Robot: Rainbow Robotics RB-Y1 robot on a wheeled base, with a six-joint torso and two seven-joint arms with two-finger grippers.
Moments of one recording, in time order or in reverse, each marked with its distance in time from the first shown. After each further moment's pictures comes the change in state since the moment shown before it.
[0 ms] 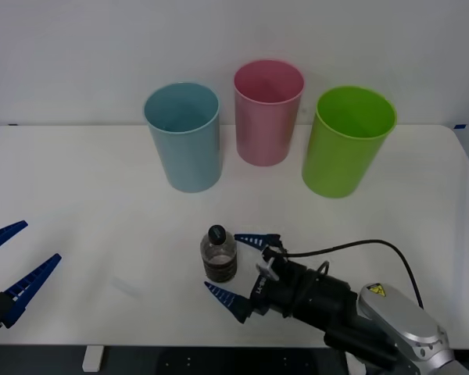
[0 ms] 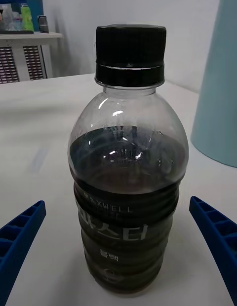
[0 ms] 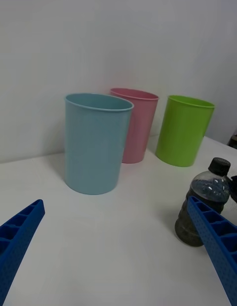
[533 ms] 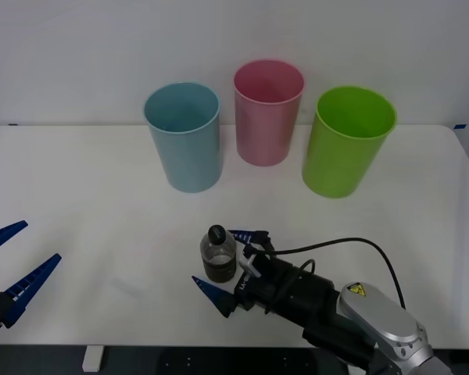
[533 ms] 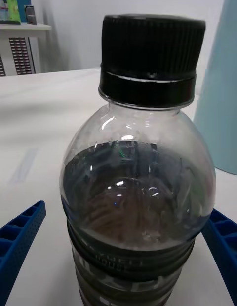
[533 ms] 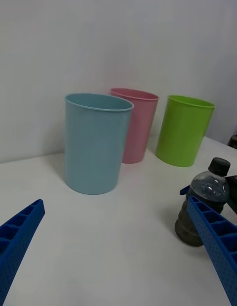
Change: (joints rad) right arm -0.027 0.040 0.049 0.000 0.023 0.114 0.004; left arm 0.000 0.000 0.000 0.000 0.000 0.000 0.000
